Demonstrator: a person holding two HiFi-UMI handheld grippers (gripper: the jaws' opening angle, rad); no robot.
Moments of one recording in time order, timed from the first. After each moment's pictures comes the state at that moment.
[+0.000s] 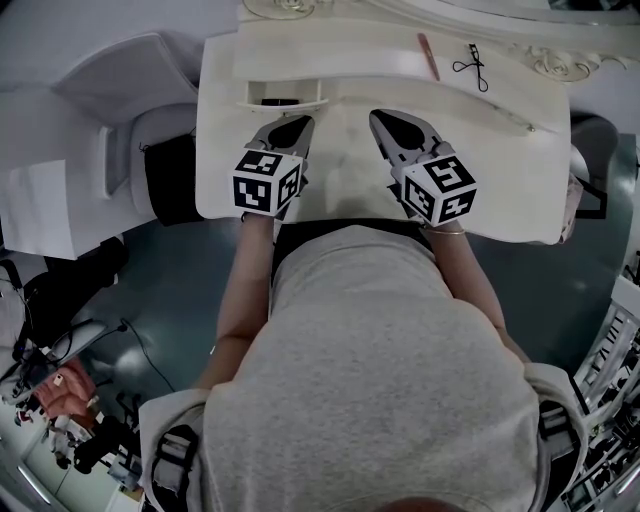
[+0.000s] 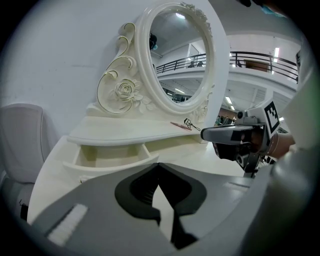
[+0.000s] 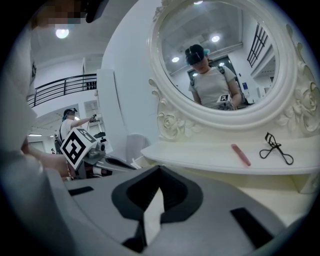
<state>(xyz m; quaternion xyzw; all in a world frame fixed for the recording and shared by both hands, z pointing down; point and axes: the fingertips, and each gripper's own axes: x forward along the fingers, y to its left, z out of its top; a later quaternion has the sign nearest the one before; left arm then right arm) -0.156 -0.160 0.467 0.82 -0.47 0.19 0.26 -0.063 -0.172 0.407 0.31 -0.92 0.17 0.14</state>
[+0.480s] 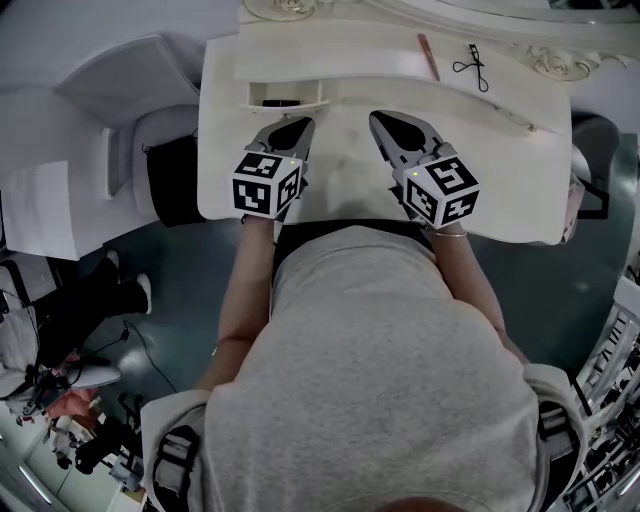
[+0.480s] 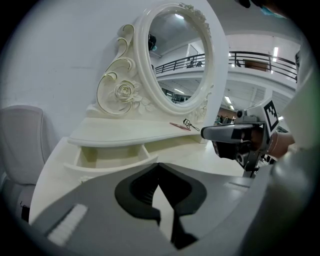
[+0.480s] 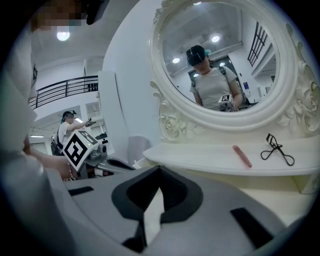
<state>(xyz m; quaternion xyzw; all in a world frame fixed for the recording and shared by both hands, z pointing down) -0.157 -0.158 0.464 0.82 -0.47 0.20 0.25 -0.064 -0.170 0.400 0.30 -0.93 0.17 0.13</state>
